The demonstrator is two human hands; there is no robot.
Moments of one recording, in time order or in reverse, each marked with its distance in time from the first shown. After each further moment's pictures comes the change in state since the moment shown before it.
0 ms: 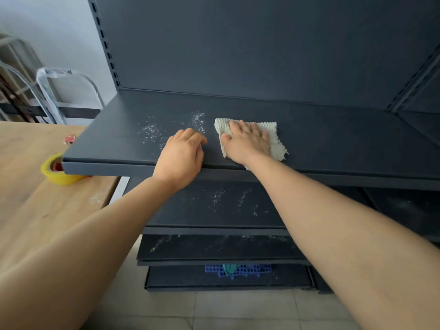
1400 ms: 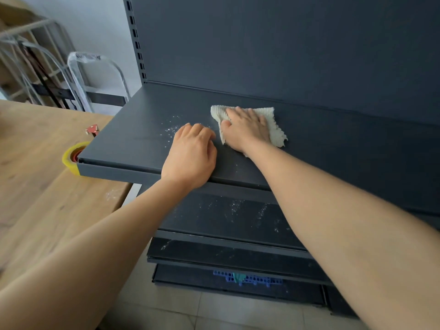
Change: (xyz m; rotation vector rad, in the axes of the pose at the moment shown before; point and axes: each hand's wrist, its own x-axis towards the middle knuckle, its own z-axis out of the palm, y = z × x) left_hand 0.020 -0.035 0.006 0.057 0.084 -0.149; right_hand 0.079 -0.056 0.012 0.017 0.034 -0.167
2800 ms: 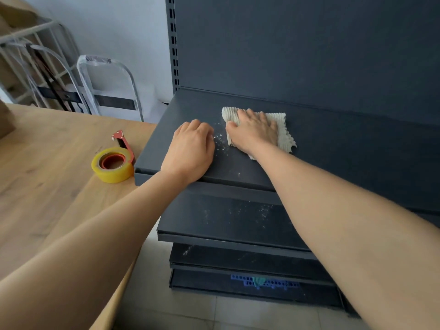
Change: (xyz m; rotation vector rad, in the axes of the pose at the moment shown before) left_hand 0.009 -0.099 -0.040 -0.066 -0.032 -0.037; right_hand 0.011 -0.088 0.011 -0.021 0.016 0.121
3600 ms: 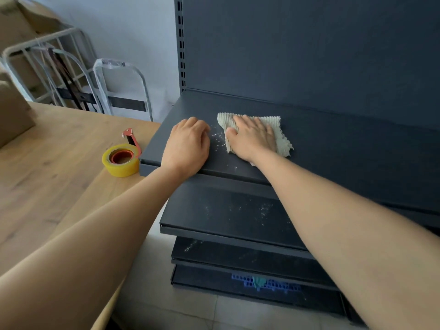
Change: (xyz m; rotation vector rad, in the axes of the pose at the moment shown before) left_hand -0.011 0.008 -0.011 0.029 0.075 -0.032; right_hand -0.029 0.008 0.000 0.045 -0.024 -0.124
